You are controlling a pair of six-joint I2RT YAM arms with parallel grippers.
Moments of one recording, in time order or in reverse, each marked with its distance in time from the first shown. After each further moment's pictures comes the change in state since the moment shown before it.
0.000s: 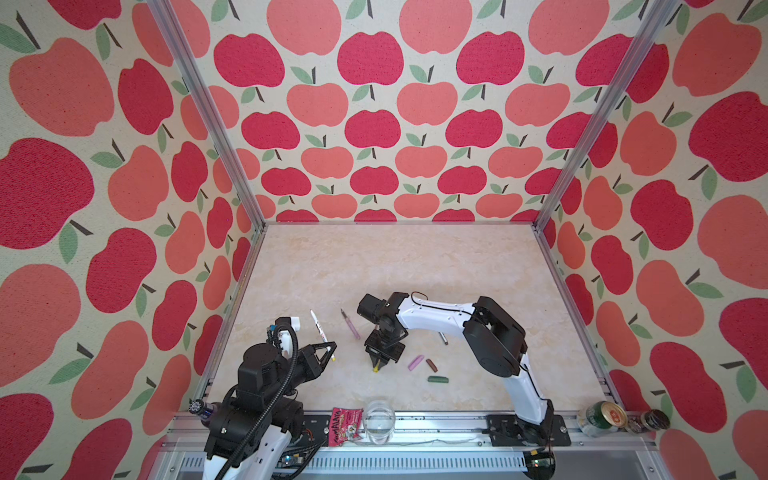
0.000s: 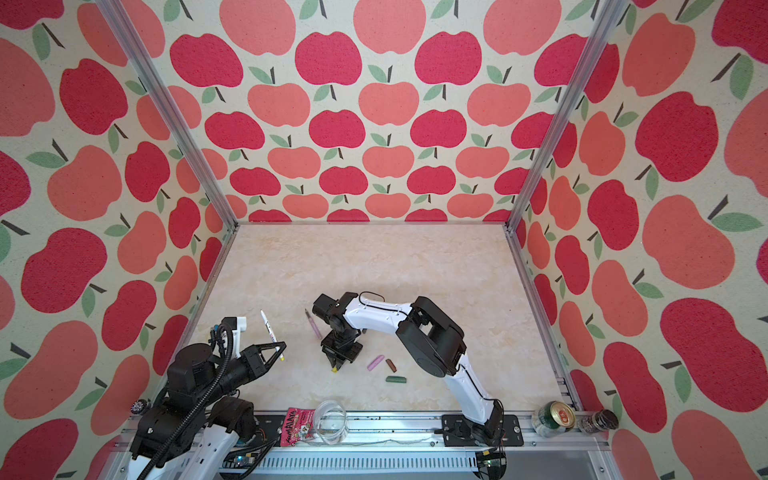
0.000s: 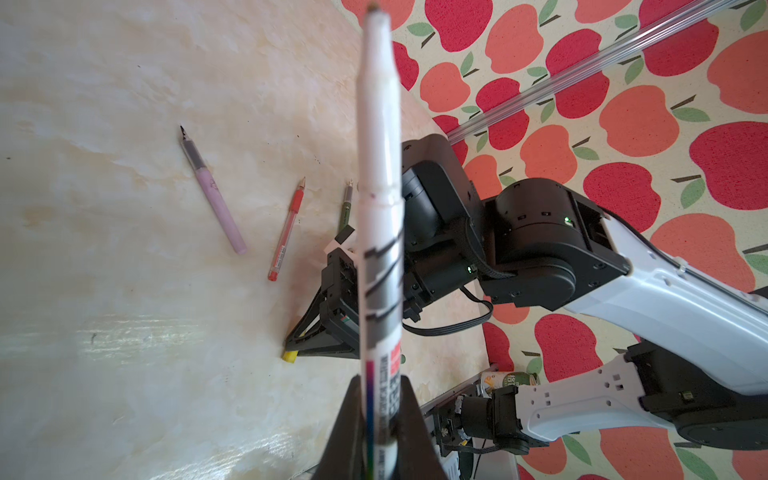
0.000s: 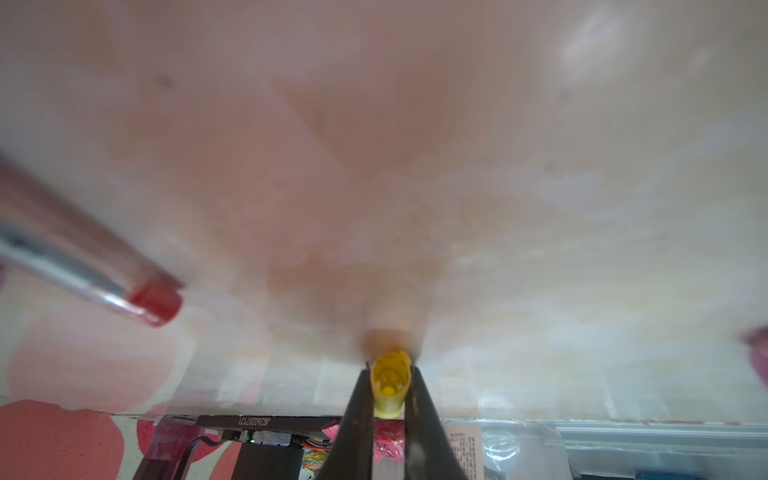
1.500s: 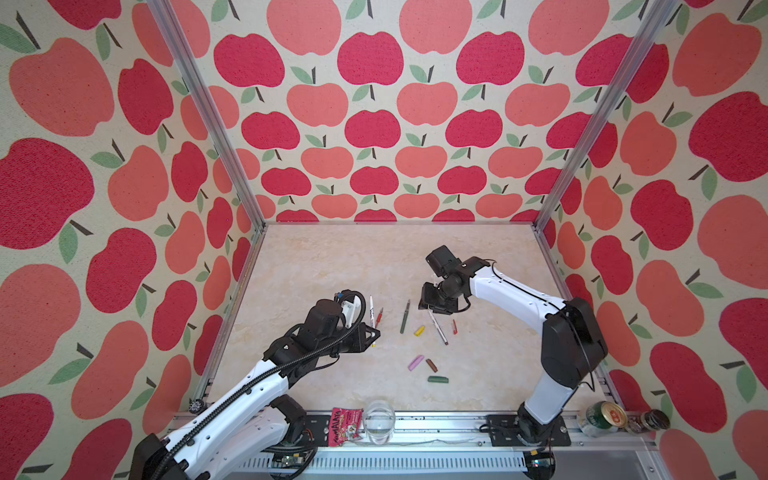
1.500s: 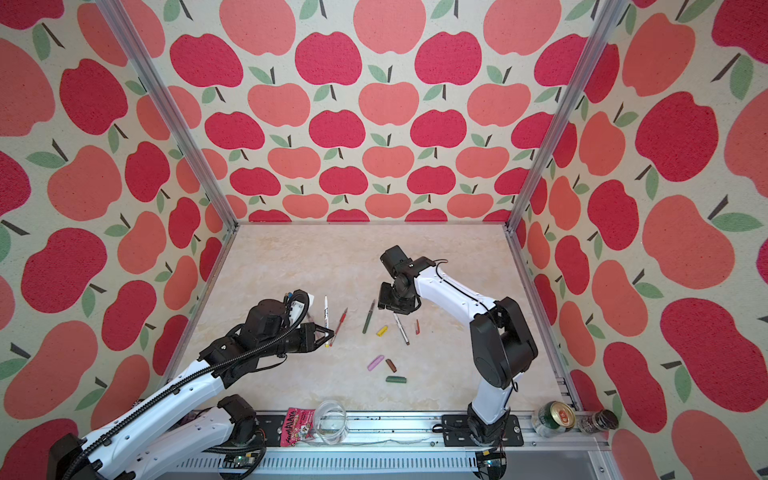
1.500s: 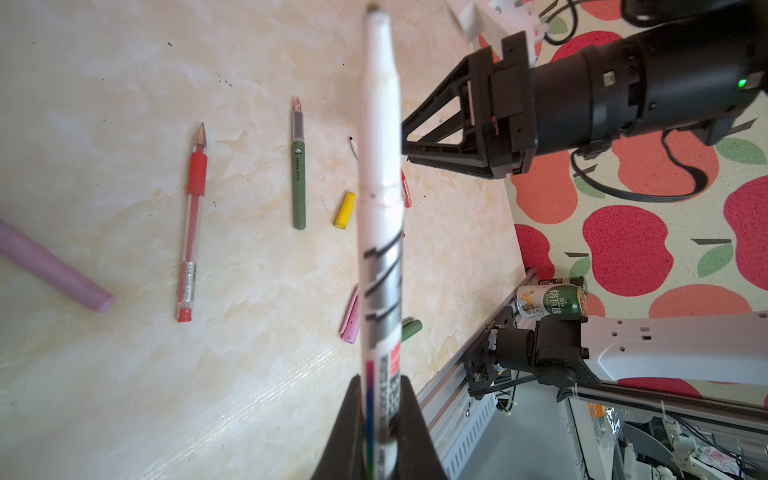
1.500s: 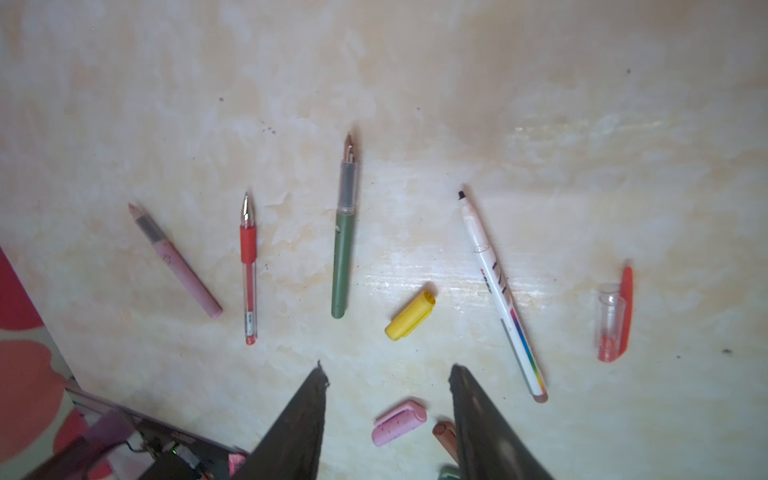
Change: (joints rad) left arm -0.388 0.673 0.039 0.452 -0.096 0.108; right arm -0.409 -0.430 -0.206 0.040 0.202 -0.846
